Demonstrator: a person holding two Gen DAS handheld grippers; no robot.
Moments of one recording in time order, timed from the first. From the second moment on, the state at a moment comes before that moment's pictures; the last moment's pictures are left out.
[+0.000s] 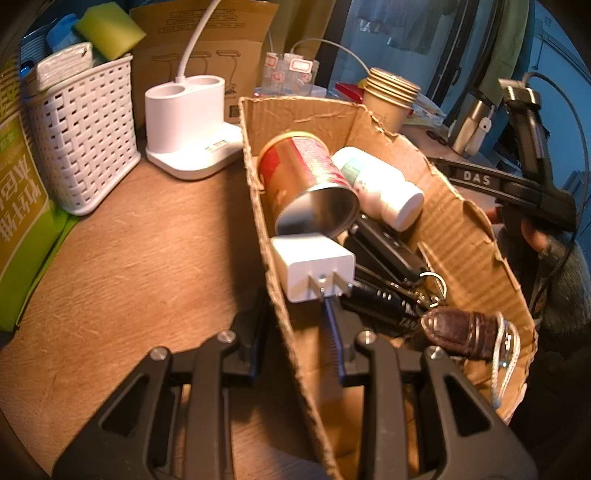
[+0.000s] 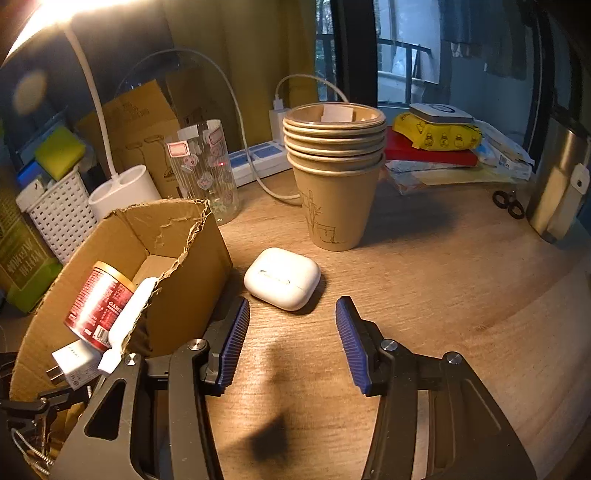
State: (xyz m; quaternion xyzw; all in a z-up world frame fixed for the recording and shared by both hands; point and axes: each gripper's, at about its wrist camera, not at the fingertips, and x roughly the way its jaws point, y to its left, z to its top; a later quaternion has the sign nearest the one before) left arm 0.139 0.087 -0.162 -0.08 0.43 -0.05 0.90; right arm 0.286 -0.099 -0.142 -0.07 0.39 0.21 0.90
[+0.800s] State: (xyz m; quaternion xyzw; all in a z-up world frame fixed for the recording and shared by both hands) left arm 0.138 0.084 -0.161 -0.08 0.43 -0.05 0.90; right arm 0.329 -0.077 -0.158 -0.10 0.41 0.22 0.88
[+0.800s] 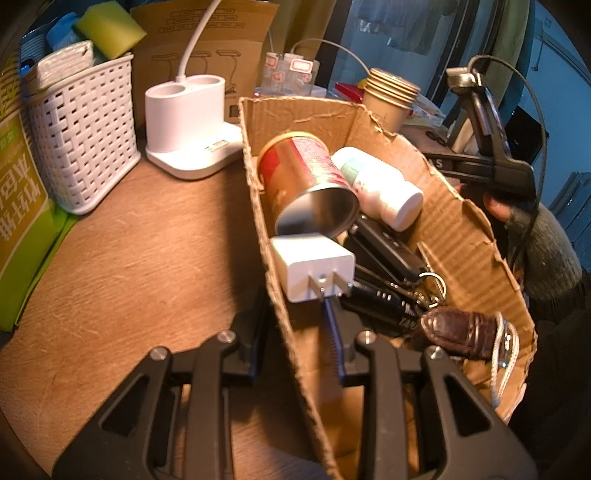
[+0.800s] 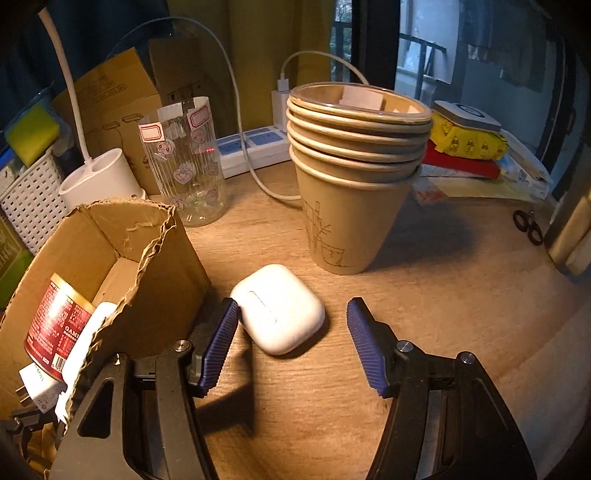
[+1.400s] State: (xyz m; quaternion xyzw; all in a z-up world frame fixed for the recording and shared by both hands) left arm 0.138 0.084 -0.161 -0.08 0.43 -0.05 0.90; right arm 0.335 -0.070 -0.165 -0.11 0.43 0.23 0.87
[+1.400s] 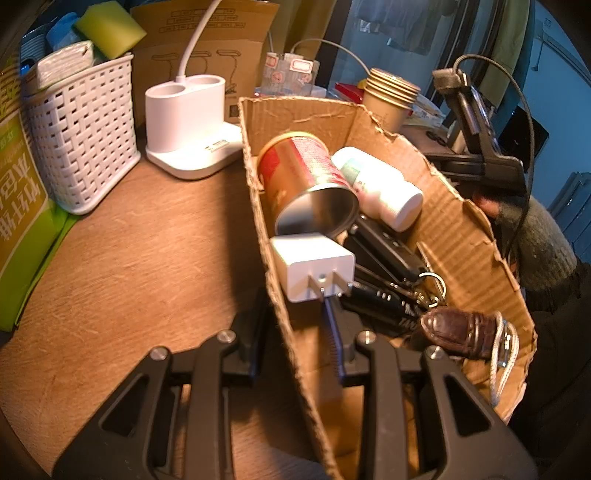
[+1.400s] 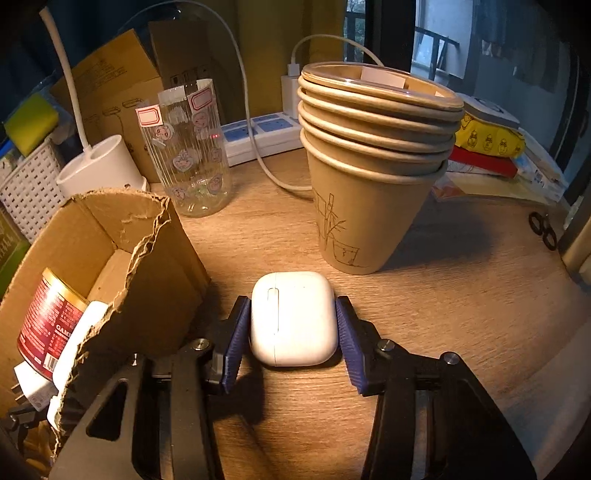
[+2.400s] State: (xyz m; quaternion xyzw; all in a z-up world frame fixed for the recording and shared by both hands) left arm 0.138 0.084 -0.160 -0.08 0.43 -0.05 0.90; right arm 0.231 -0.077 -0.087 -0.12 0.32 0.23 0.91
